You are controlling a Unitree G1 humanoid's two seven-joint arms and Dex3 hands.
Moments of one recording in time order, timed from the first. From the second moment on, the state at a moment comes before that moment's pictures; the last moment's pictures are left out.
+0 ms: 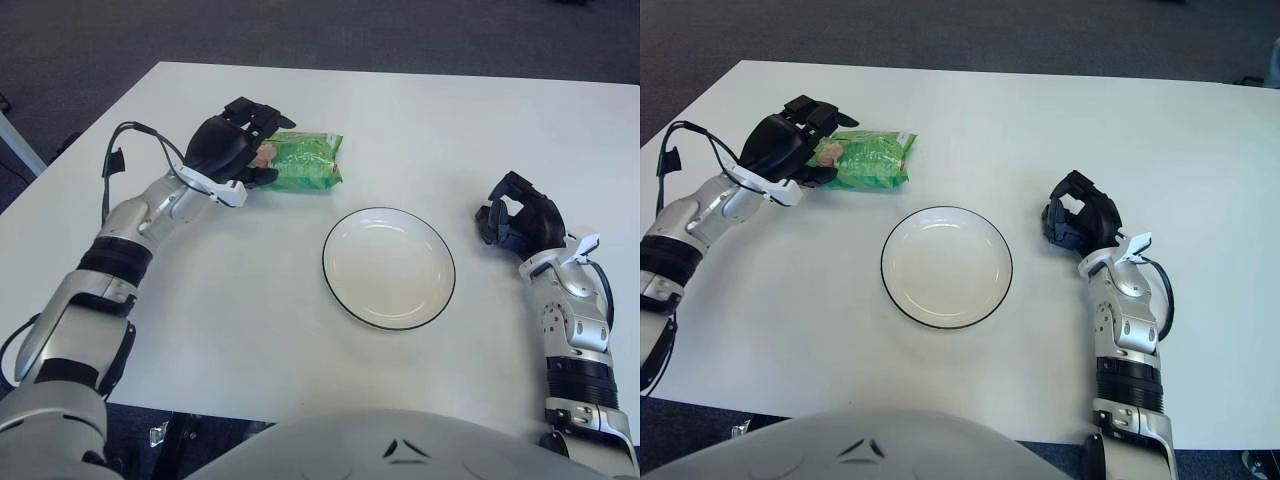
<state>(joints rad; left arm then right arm) -0.61 0.62 -0.33 0.54 0.80 -0.61 0.42 -0.06 -0.27 -0.26 0.03 0.32 0.15 0.22</state>
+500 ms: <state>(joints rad) -0.62 0.55 -0.36 0.44 0.88 -0.35 0.25 -0.06 -0.27 -0.26 0.03 0.32 0.15 0.22</state>
